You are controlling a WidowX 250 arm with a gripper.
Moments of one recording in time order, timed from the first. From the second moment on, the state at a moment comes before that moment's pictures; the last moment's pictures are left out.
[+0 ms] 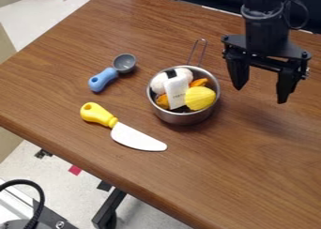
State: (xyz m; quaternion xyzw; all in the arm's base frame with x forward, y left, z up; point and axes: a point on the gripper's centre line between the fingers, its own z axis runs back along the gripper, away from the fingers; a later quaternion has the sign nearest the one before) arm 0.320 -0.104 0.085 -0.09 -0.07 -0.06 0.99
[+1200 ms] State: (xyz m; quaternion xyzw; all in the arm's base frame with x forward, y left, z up) arm 0.284 -0.048 0.106 -0.06 -0.02 -0.44 0.90
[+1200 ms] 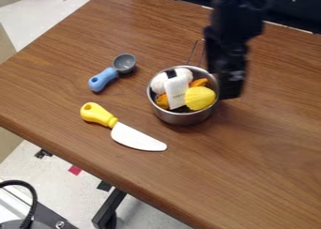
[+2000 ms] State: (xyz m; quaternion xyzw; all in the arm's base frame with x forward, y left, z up) arm 0.236 0.046 0.092 0.01 -0.02 -0.63 0.77
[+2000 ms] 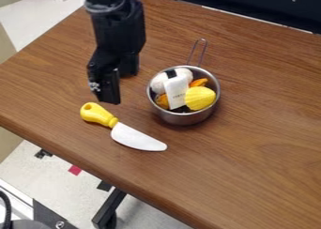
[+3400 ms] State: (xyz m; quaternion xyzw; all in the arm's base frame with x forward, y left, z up) arm 0.217 0.076 0.032 0.04 0.00 -0.77 0.64
